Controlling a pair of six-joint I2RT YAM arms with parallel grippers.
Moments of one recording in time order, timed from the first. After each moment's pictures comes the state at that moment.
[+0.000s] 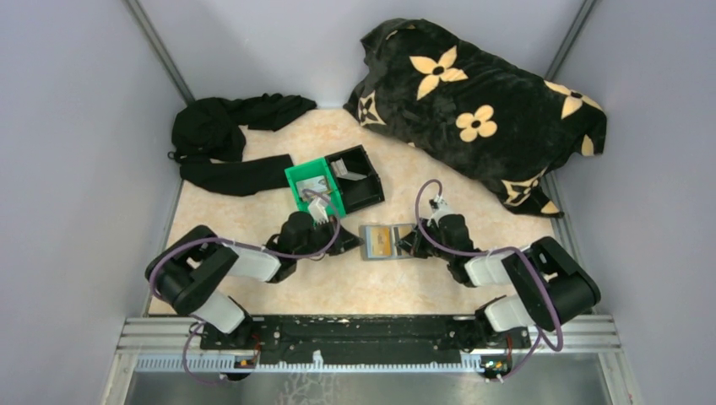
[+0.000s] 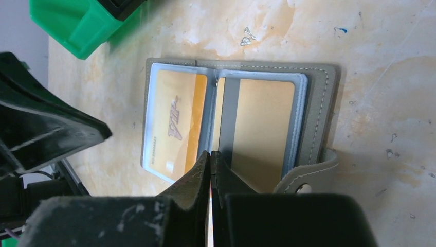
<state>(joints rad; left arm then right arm) -0.72 1.57 0.34 0.86 0.26 -0.91 0.47 1.39 0.21 0.67 -0.30 0.72</state>
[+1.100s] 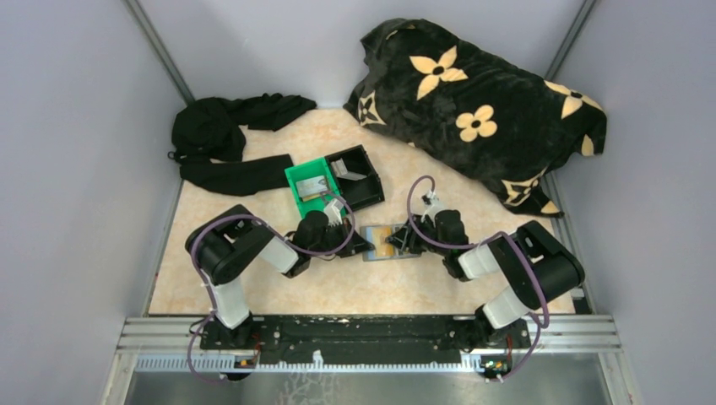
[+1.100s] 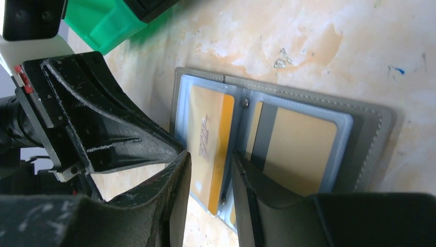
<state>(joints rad) -0.75 1.83 0.46 0.95 0.32 -0.92 0.47 1.52 0.25 0.81 -0.38 0.71</state>
